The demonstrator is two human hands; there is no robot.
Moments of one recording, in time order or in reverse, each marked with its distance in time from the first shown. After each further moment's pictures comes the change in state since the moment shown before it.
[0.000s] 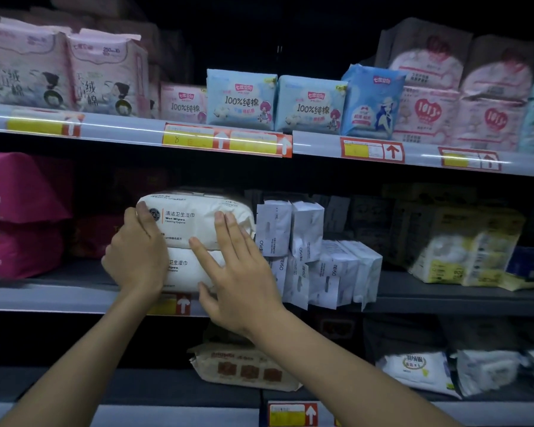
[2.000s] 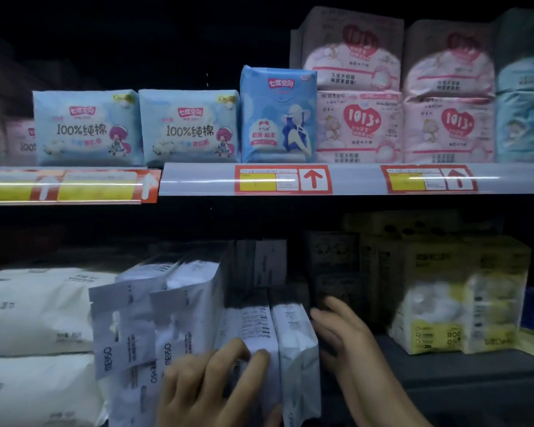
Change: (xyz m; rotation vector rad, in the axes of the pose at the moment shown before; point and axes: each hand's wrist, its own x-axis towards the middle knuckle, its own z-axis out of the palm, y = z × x) left_hand -0.193 0.091 0.123 -0.111 0.183 1.080; right_hand -0.094 0.230 -0.036 1.797 0.126 1.208
